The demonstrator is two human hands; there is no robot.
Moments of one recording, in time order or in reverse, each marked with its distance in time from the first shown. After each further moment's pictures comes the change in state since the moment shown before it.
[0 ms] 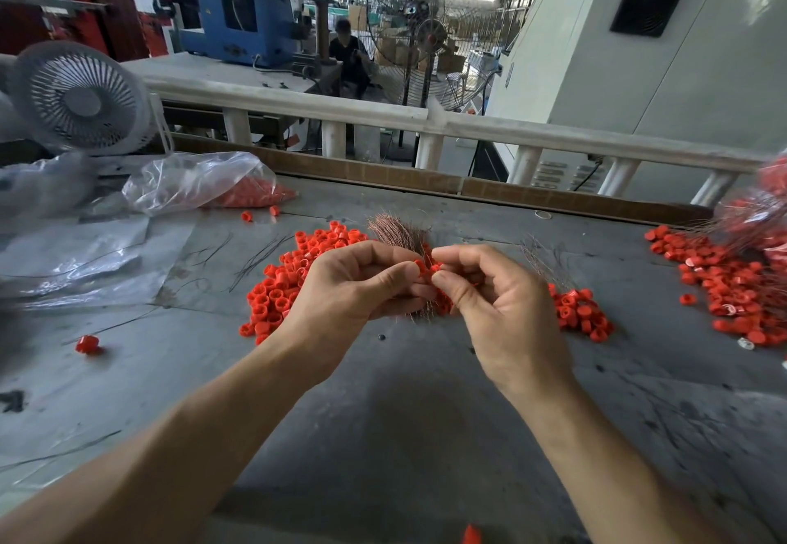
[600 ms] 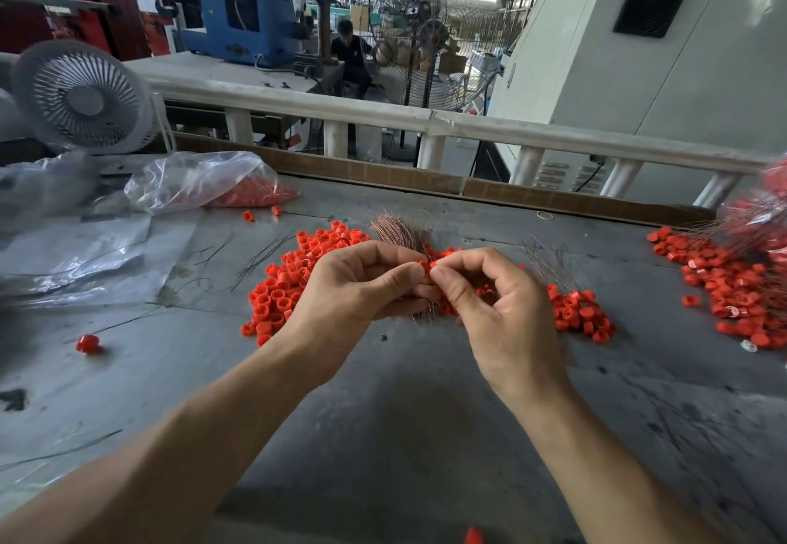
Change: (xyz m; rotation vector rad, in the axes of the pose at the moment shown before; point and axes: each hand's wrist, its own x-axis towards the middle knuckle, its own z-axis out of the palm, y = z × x) left_hand -0.003 0.002 0.003 0.023 -0.008 0.002; right_hand -0.003 -0.003 0.006 0.074 0.026 -0.059
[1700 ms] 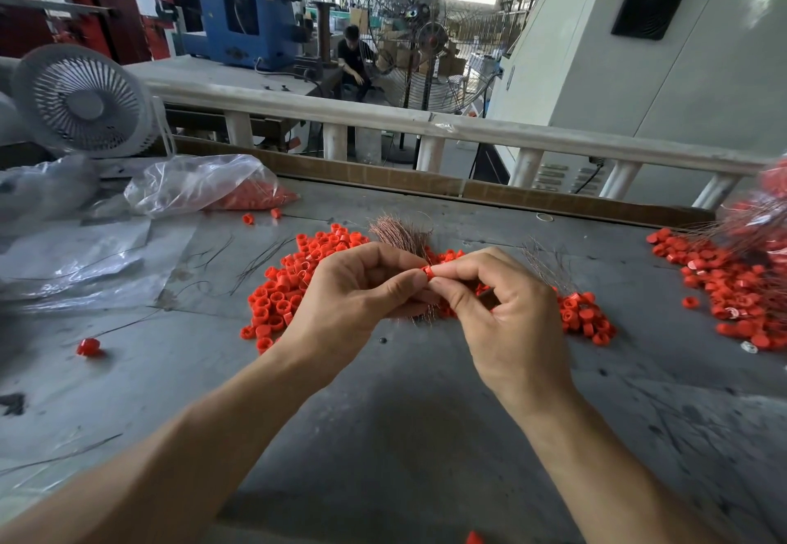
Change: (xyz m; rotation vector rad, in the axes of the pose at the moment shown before) left_hand -0.002 0.001 0.005 0.115 0.019 0.063; right_hand 0.003 -0.004 -0.005 -0.275 0.020 -0.155
